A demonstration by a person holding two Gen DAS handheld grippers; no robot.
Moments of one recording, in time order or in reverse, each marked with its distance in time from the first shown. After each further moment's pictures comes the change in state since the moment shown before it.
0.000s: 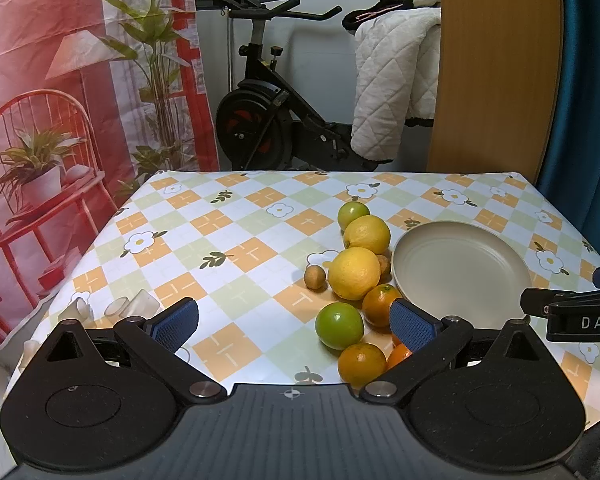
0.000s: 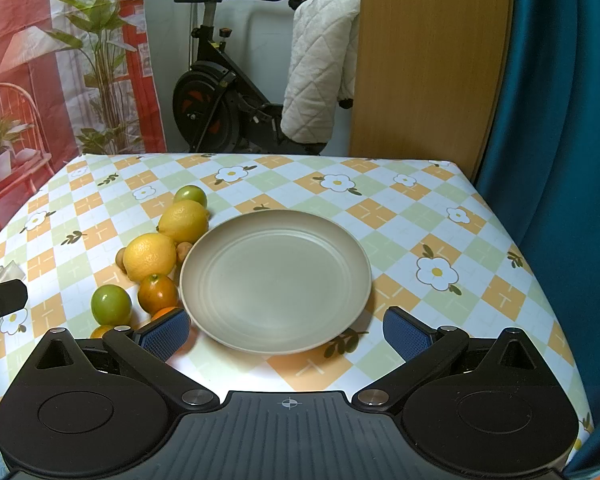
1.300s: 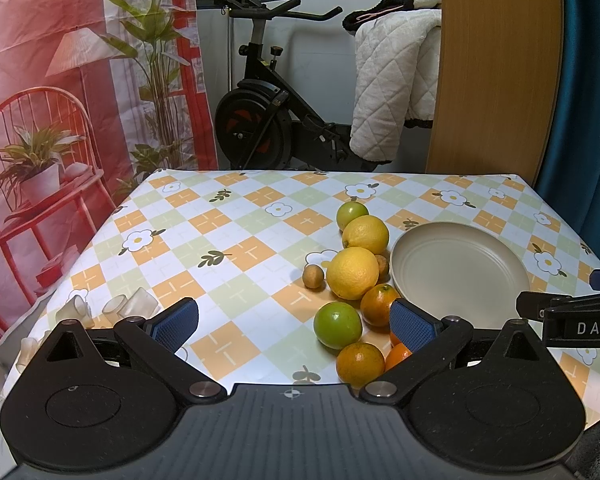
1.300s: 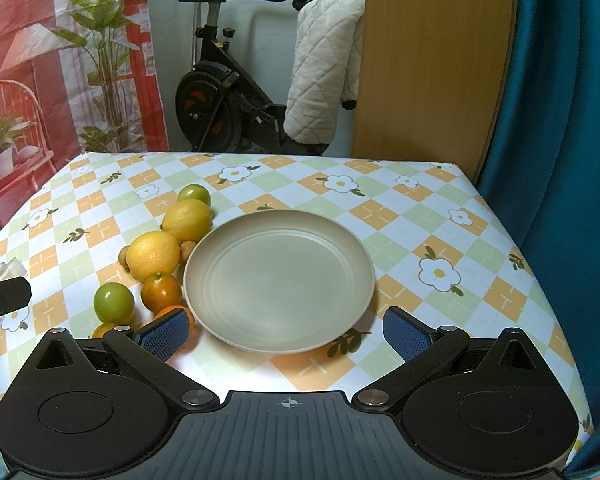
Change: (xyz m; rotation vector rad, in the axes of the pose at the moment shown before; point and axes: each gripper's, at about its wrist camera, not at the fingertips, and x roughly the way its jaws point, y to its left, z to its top) left arm 0.000 0.000 0.000 -0.006 -0.001 -0.006; right arm -0.002 0.003 -0.001 -0.007 -0.001 0.001
